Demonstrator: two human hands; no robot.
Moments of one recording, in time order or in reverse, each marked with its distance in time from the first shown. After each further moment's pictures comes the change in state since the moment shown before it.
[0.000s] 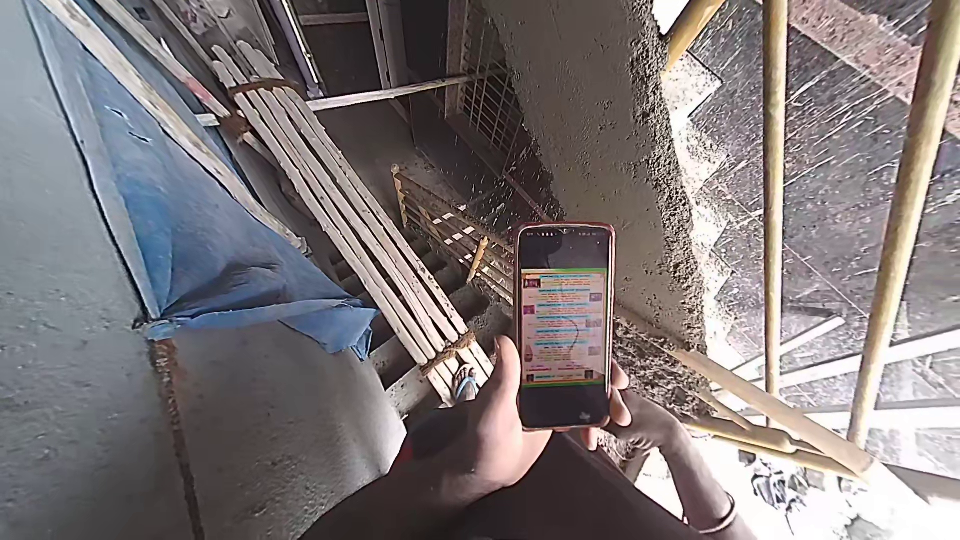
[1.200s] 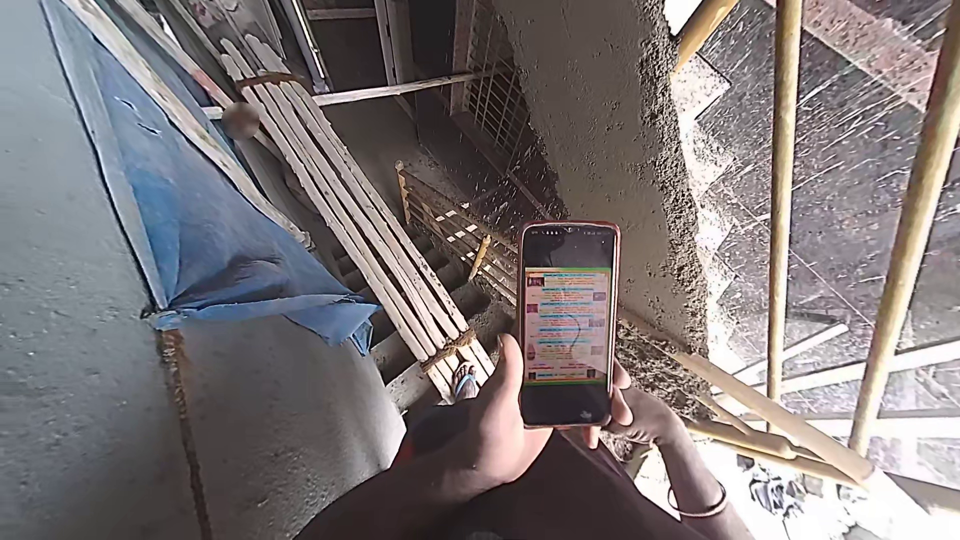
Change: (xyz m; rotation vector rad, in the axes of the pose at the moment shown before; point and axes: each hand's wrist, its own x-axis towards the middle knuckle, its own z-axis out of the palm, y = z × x) left_hand 0.000 0.002 -0.001 0.013 -0.008 0.002; right_hand 0.006 -0.026 -0.007 0.084 0.013 -0.114
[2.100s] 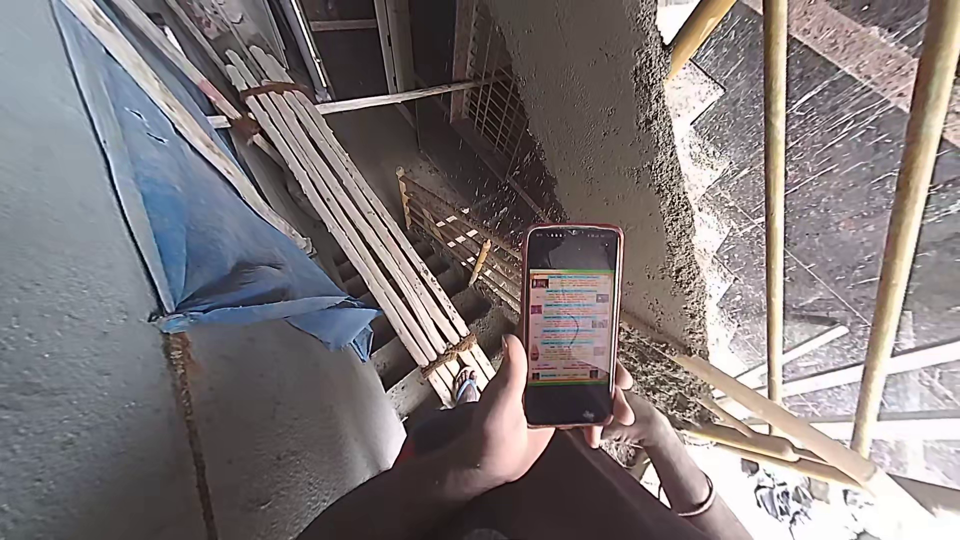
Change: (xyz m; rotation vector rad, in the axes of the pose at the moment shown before) left_hand -0.002 -0.002 0.002 0.031 -0.012 0.005; right_hand 0.011 -0.027 0.017 -0.087 0.086 -0.151
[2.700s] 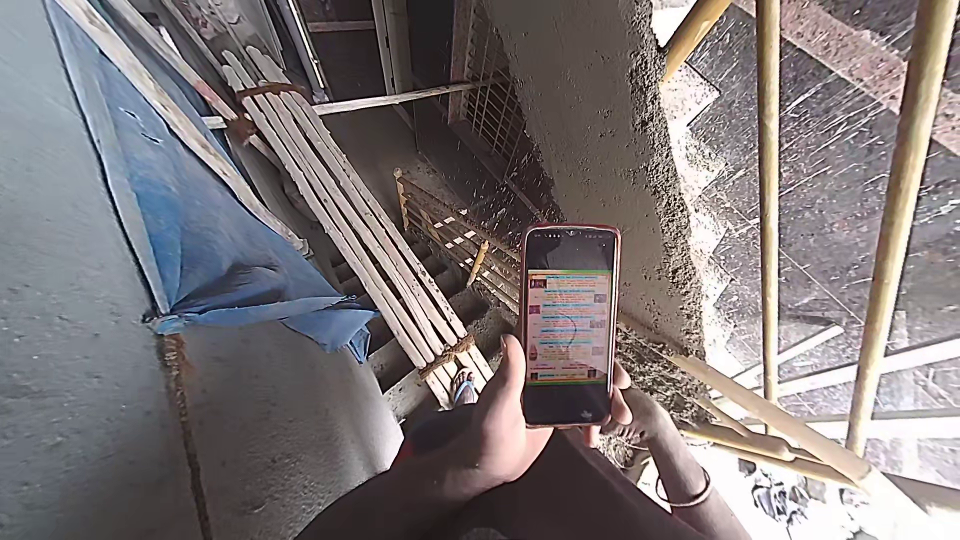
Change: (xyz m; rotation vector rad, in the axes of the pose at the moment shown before) left_hand 0.001 -0.002 0.001 -0.014 -0.007 -0.009; right_hand -0.003 0.026 -0.009 0.149 -0.079 -0.057
